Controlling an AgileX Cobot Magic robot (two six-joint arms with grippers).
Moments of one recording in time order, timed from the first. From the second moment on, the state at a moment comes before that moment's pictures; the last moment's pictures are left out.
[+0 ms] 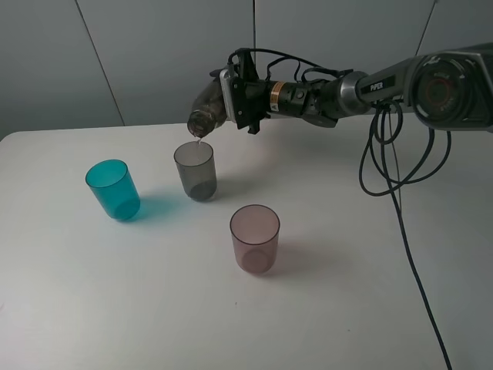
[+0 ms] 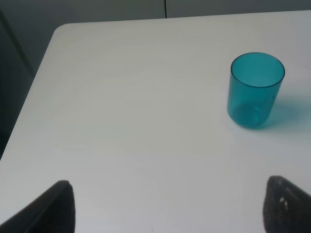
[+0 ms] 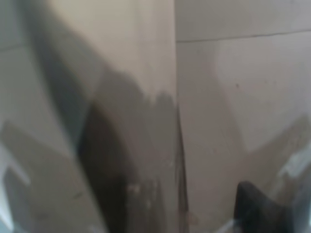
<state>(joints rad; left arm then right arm) -0.02 0.00 -0.51 0.10 1.08 -0.05 0.37 2.54 -1.80 -0.96 -0.71 -0.79</state>
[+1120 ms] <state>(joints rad) -0.02 0.00 -0.51 0.10 1.08 -0.05 0.37 2.52 -1.80 -0.98 -0.70 -0.82</state>
